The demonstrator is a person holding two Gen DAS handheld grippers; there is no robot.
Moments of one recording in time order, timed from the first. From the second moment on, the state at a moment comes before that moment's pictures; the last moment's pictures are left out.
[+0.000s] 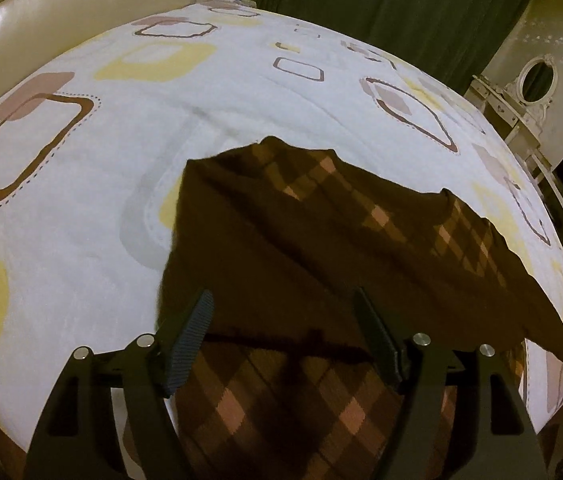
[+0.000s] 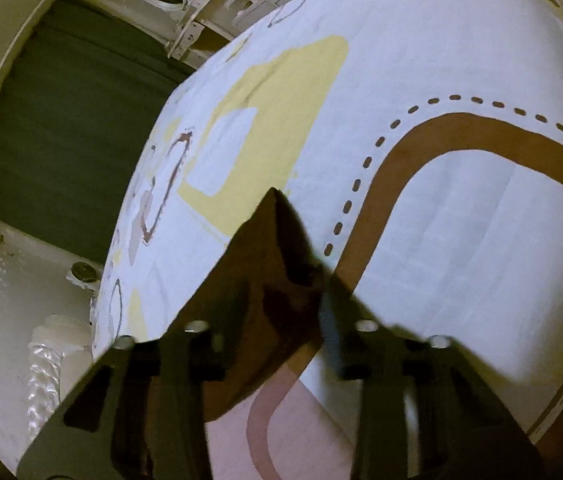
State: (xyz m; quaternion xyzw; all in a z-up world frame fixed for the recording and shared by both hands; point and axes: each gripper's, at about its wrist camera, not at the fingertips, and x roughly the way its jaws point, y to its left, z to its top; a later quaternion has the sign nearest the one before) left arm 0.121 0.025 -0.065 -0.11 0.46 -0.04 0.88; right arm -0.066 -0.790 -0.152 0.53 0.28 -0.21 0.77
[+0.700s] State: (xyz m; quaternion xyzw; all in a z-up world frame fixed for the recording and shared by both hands) left arm 0.090 0.057 -0.065 -0.13 0.46 -0.03 0.88; right arm 0.005 -0.673 -0.027 0.45 0.26 -0.07 0.85
